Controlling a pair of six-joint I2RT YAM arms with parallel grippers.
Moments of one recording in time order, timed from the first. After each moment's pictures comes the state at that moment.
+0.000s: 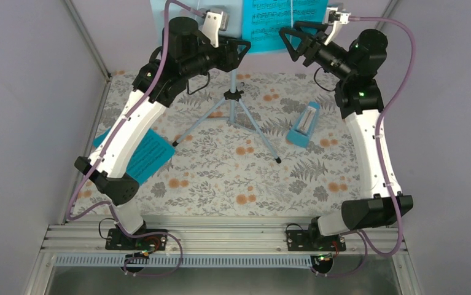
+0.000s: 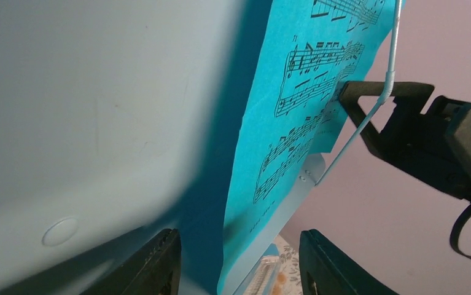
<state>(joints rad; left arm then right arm) -0.64 1.76 2.24 -0.61 0.21 -0.33 0.12 1.45 1.76 -0.10 -0.75 0.44</state>
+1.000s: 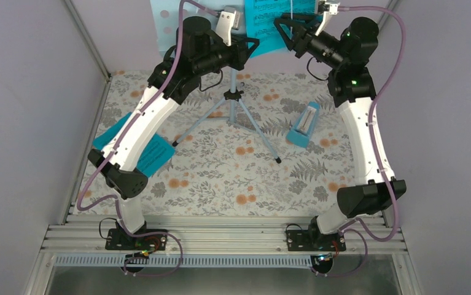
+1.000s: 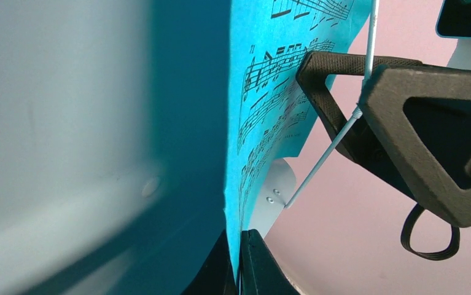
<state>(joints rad) -0.66 1.86 2.31 -0.53 0.28 -0.37 0.16 1.57 1.91 -0.12 -0.77 0.37</state>
